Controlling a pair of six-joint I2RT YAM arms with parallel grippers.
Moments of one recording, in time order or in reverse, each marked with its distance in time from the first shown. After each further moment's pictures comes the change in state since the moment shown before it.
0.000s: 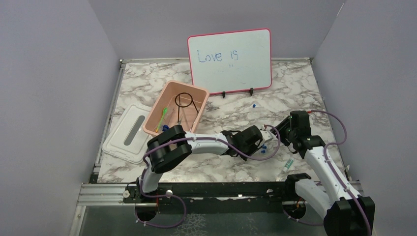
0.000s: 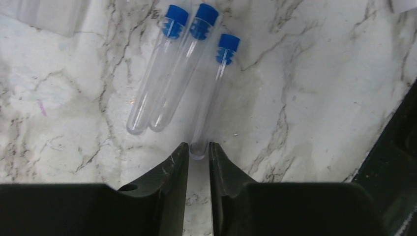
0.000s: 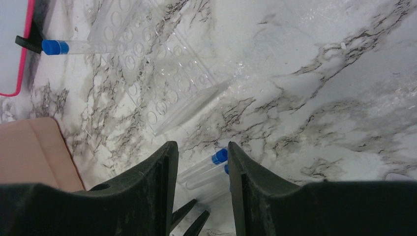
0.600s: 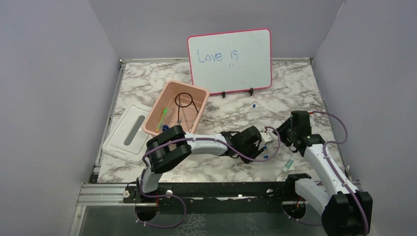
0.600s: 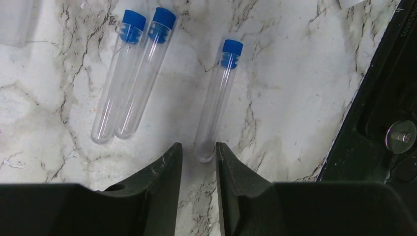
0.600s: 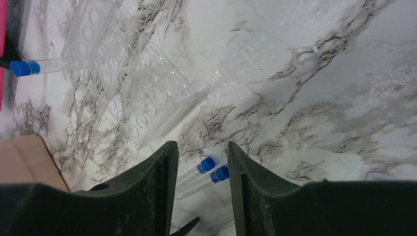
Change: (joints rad) left arm -0.001 -0.009 -0.032 0.063 0.132 -0.003; right arm -0.044 0.047 -0.001 -0.005 0.016 0.000
